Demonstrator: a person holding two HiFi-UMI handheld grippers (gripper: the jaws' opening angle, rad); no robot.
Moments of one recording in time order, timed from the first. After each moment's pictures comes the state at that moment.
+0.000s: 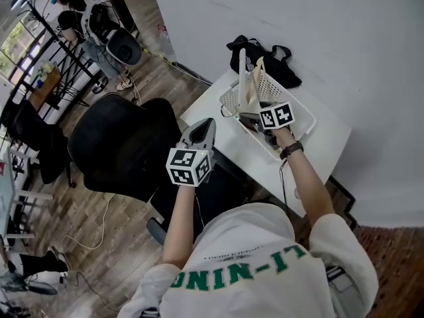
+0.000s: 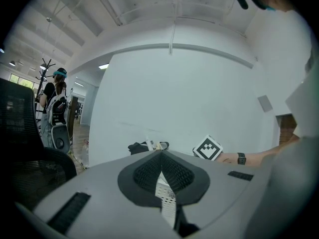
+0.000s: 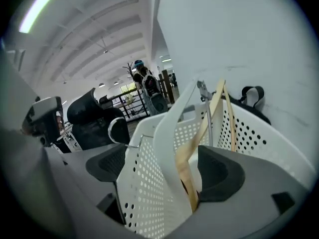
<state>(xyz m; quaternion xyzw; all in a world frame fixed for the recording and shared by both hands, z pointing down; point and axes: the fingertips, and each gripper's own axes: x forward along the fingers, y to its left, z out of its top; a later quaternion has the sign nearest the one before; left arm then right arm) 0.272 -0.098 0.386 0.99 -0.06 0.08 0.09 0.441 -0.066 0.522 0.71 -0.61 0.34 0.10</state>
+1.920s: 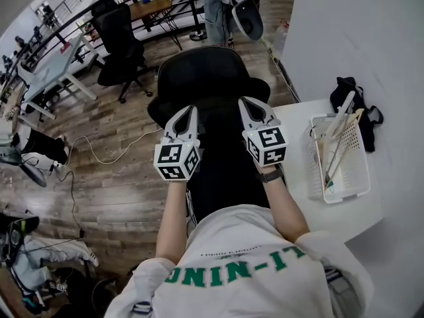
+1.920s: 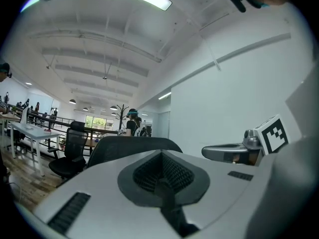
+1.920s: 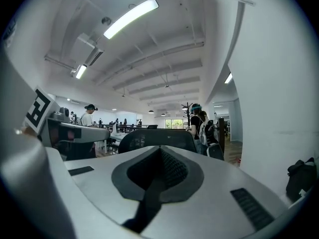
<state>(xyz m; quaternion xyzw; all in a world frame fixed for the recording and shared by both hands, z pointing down) -0.037 -0.243 0.336 0.89 -0.46 0.02 0.04 0.097 -0.237 0.347 0.58 -0.81 0.03 0.03</state>
